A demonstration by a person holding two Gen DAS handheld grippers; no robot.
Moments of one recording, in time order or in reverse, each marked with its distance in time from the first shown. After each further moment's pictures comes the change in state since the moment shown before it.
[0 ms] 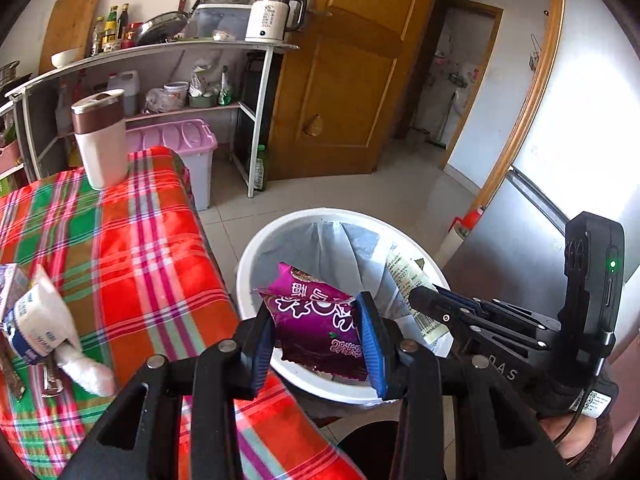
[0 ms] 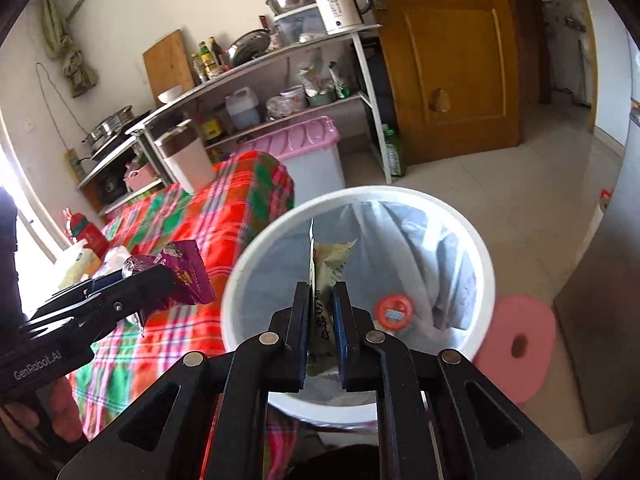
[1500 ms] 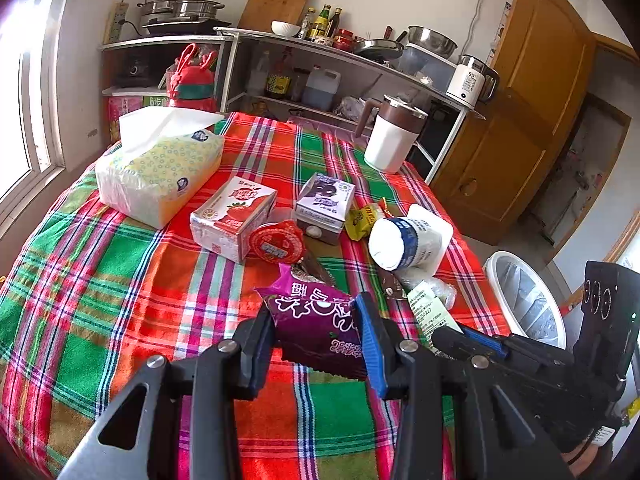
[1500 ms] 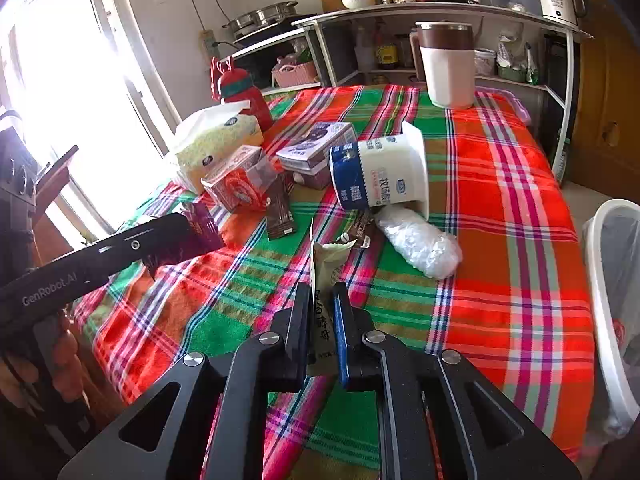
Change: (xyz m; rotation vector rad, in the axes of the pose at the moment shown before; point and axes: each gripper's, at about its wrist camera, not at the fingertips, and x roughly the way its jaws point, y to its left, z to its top) left arm -0.160 0.209 -0.111 -0.400 -0.140 0.362; right arm 0.054 0.248 -0.077 -0.376 0.177 0.382
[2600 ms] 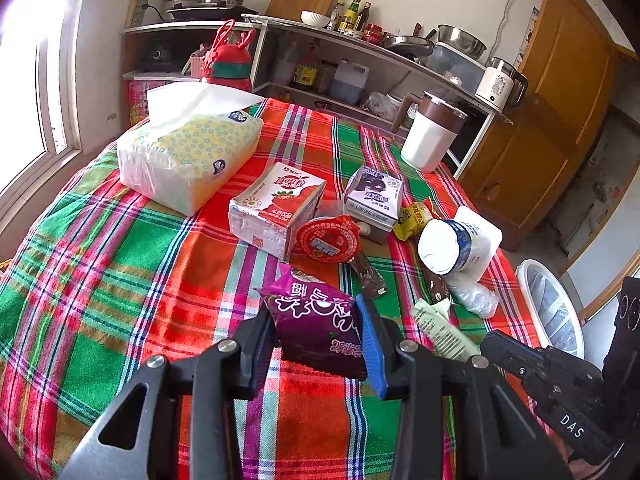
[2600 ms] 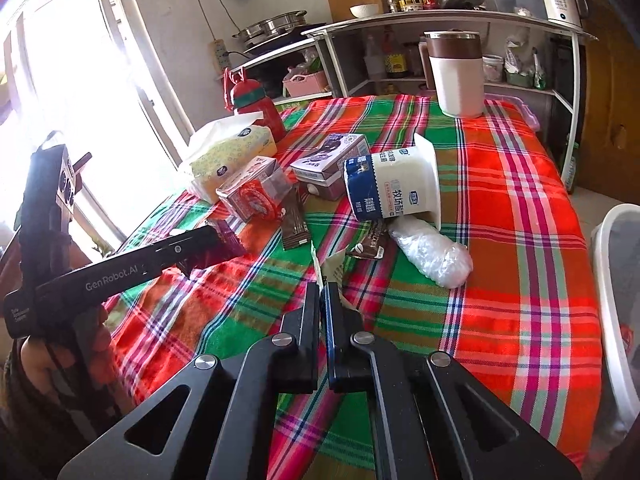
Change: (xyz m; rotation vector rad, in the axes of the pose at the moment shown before) left arm 0.019 0.036 -0.001 -0.064 0.024 0.059; right arm 0.008 0.011 0.003 -0.014 -0.023 0.048
